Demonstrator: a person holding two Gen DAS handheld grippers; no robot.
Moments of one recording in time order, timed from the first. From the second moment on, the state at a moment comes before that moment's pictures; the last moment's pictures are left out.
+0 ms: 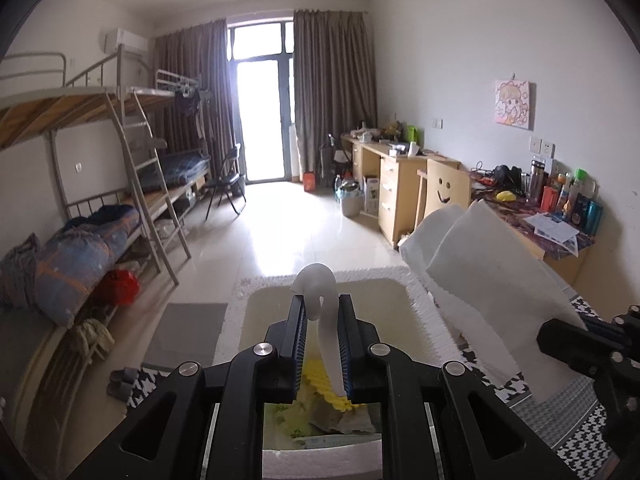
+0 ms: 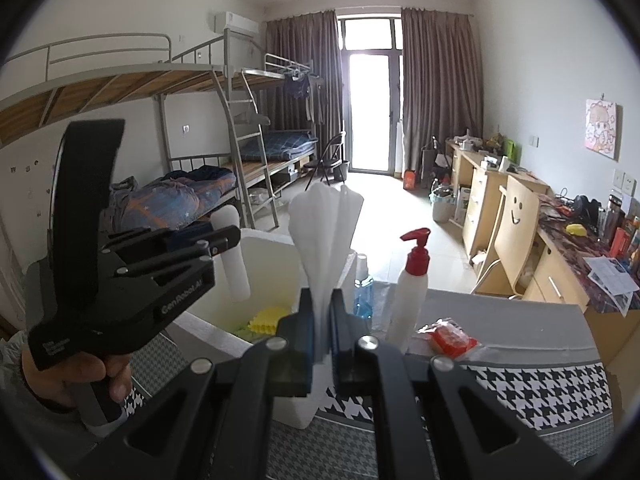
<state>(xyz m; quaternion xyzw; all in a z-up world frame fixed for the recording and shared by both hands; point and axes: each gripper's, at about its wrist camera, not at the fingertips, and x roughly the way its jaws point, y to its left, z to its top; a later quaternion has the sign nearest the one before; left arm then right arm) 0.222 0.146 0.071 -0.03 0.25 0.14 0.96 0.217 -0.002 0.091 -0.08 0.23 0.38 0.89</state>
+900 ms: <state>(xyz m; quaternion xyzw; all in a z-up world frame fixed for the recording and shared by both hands) 0.167 0.173 0.079 -0.04 0.21 0.22 0.95 0.220 0.030 0.087 -0.10 0.24 0.40 0.88</state>
